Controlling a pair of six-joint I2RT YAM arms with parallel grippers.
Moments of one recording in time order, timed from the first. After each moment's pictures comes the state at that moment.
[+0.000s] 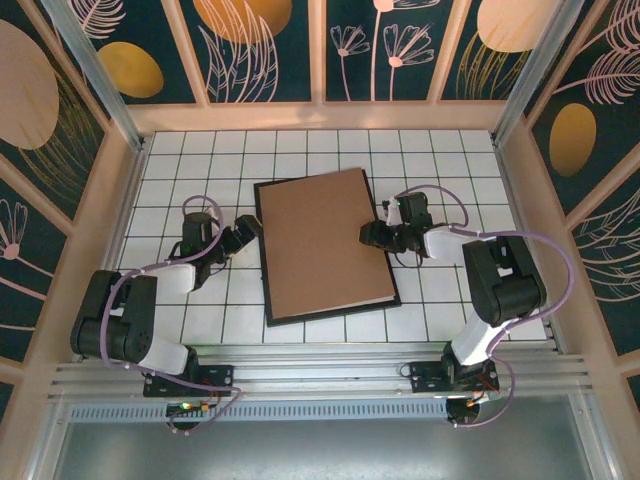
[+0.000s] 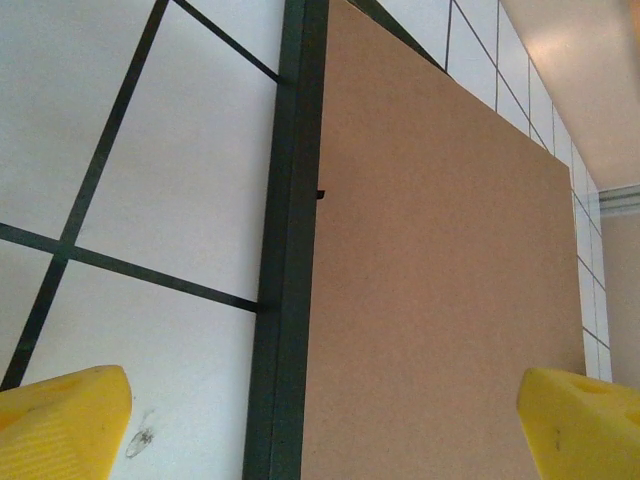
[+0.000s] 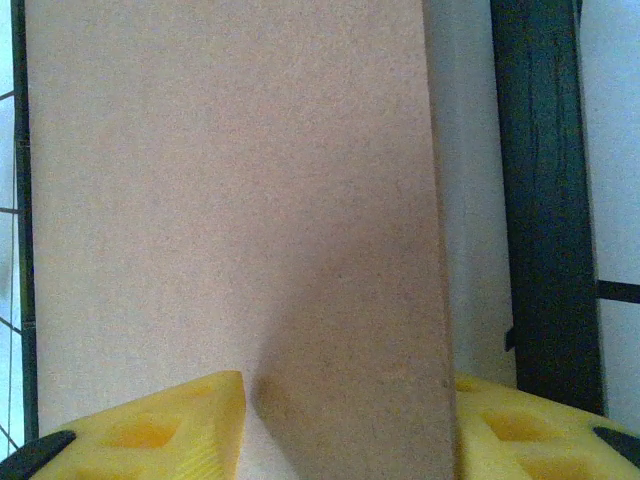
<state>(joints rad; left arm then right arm) -0.15 1.48 0.50 0.37 0.36 -0.84 0.31 1.68 0.81 -0.02 -0.47 0.48</state>
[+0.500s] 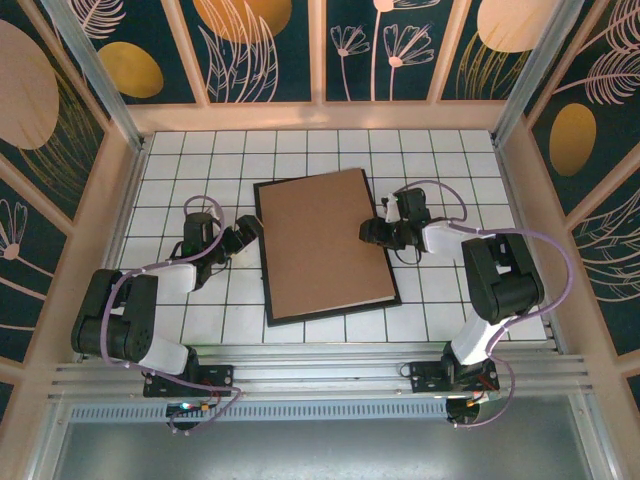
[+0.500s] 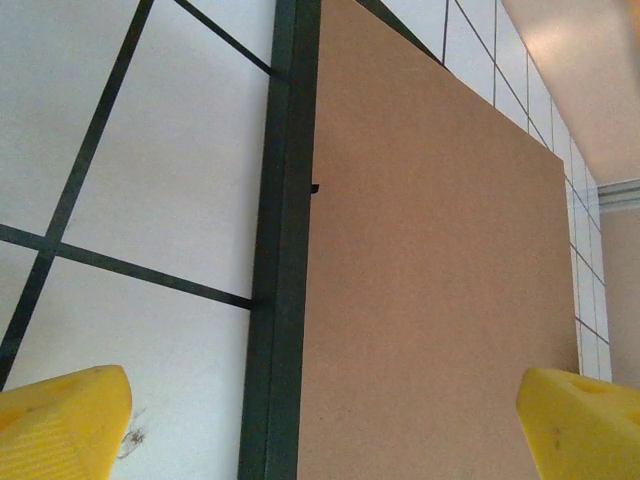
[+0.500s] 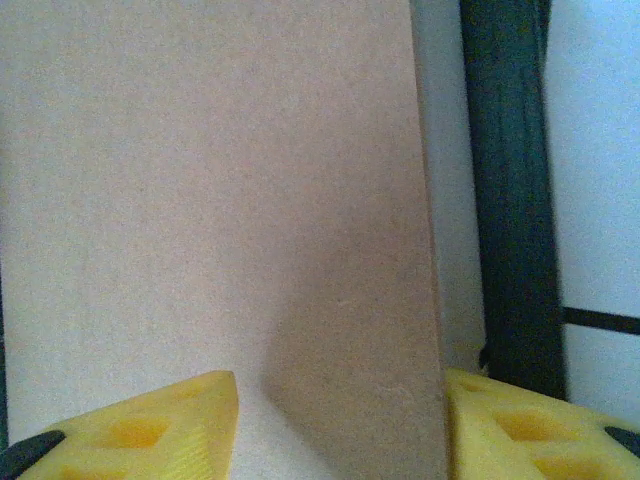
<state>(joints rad) -0.16 1.49 0.50 0.38 0.36 -0.84 0.32 1.70 0.87 -0.10 -0.41 0.44</state>
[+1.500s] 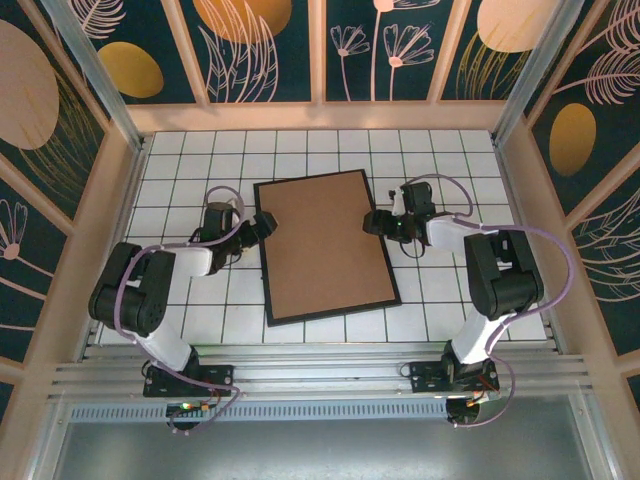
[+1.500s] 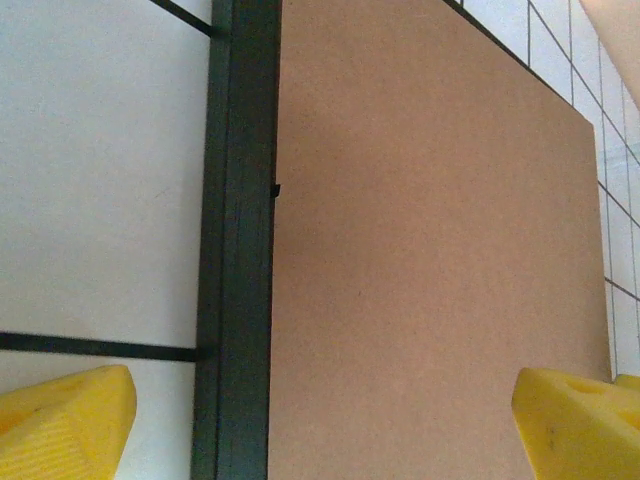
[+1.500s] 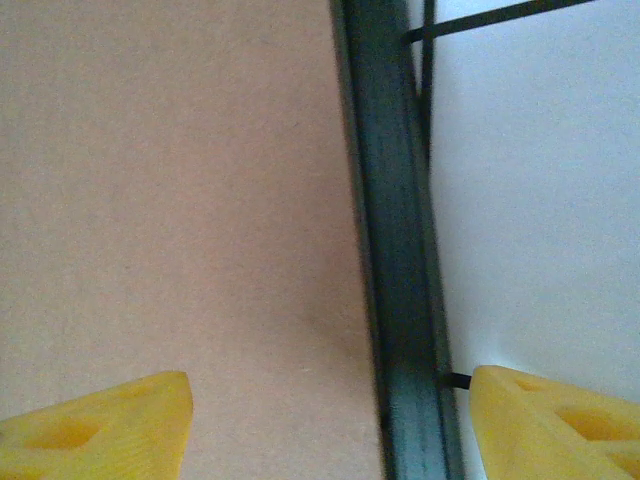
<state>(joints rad) -0.25 1.67 0.66 0.33 0.30 -0.79 0.27 1.73 0.91 -0.10 -0.38 0.42</state>
